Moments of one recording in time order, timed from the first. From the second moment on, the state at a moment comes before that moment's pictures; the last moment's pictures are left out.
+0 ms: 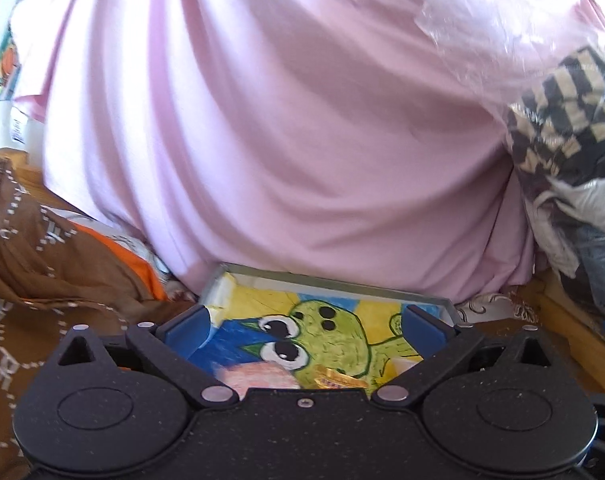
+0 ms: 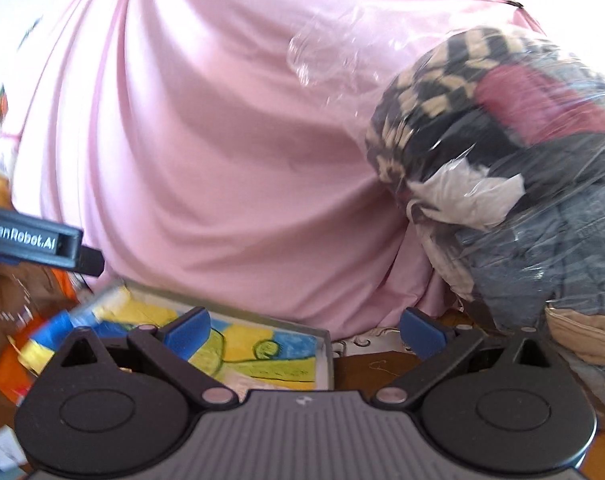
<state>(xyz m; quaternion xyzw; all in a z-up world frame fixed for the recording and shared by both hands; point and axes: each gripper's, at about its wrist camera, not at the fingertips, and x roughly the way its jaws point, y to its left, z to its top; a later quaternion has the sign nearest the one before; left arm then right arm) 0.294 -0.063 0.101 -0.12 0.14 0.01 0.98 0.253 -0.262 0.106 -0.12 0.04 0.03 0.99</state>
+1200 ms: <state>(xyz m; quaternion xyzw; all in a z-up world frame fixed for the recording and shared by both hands) 0.148 0.025 0.044 -0.06 0.26 0.03 0.96 0.129 -0.216 0.072 -0.16 0.08 0.17 0.97</state>
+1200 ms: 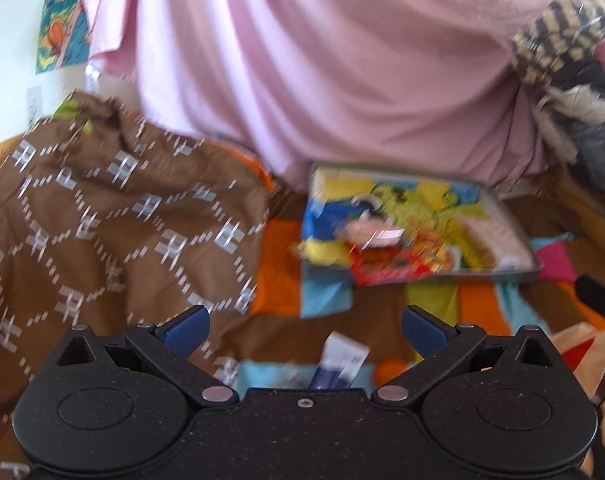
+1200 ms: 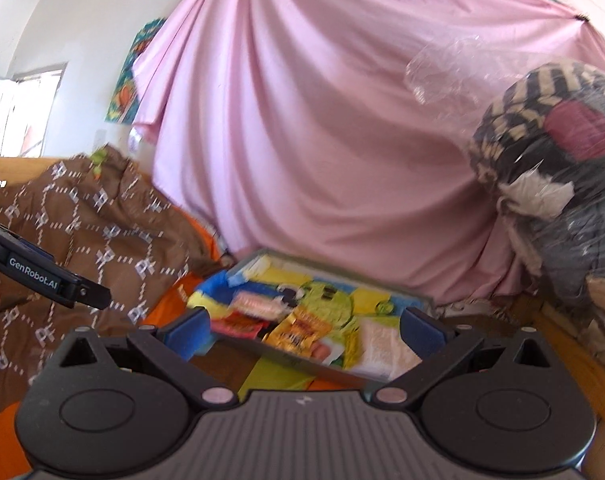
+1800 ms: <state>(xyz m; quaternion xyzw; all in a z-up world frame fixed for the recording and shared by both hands) 0.114 0.028 -0.014 -0.04 0.35 0.00 0.93 0.093 -0.183 0.010 -0.21 0.19 0.25 0.93</state>
